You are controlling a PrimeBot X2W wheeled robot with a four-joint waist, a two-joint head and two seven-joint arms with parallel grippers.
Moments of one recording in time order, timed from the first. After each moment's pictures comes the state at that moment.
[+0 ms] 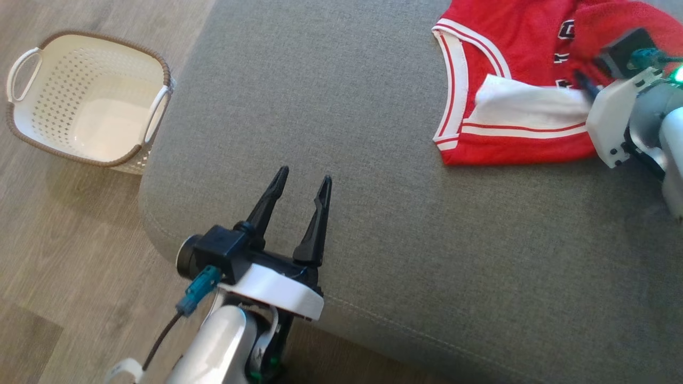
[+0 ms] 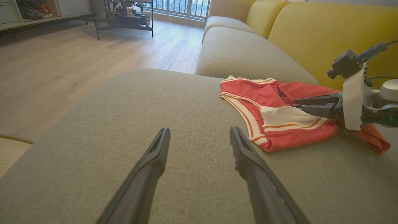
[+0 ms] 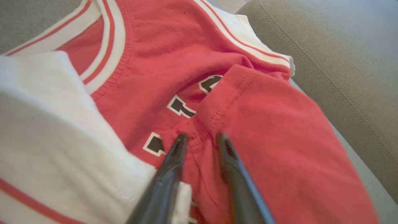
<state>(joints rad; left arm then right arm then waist) -0.19 0.05 -0.49 0.11 -0.30 0.03 -0.26 -0.98 -0.46 0.57 0.96 0.16 0.13 0.02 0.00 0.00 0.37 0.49</state>
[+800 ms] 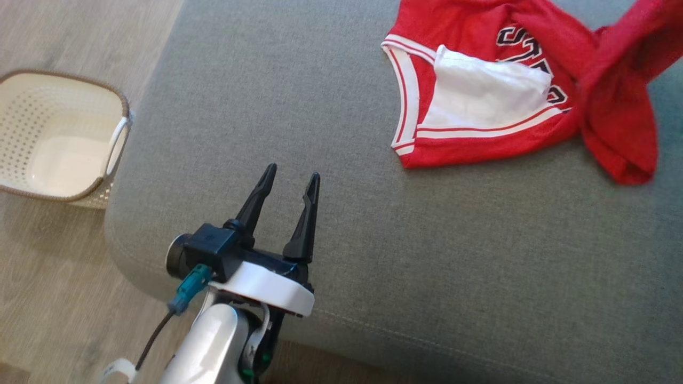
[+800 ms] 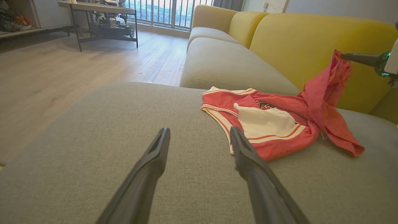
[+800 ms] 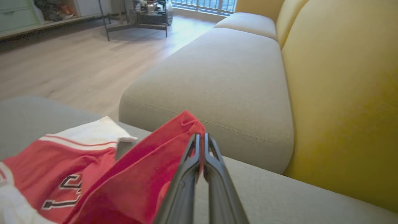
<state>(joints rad) -0.19 0.05 -0.45 0.12 -0.28 0.02 -0.26 -1.11 -0.53 0.22 1.04 0.31 0.13 -0.07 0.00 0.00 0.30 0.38</state>
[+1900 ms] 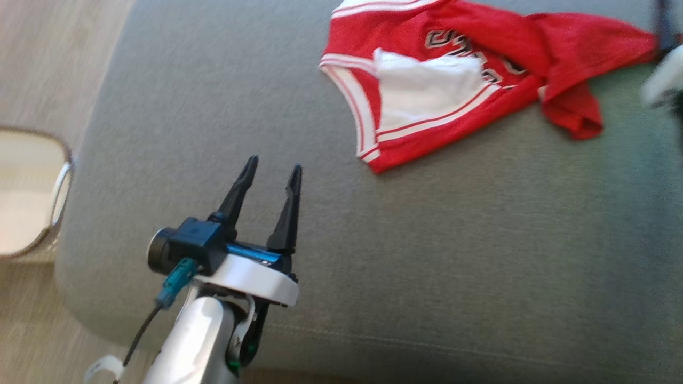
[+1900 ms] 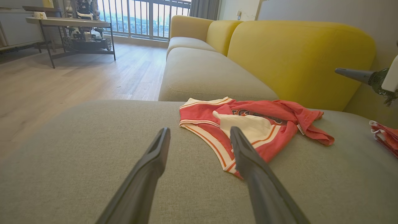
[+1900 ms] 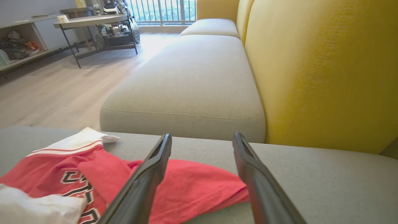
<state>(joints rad) -0.20 0.04 -0.38 0.13 -0.23 0.00 -0.26 -1.08 -0.31 -0.15 1.21 0.02 0.13 -0.24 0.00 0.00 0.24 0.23</state>
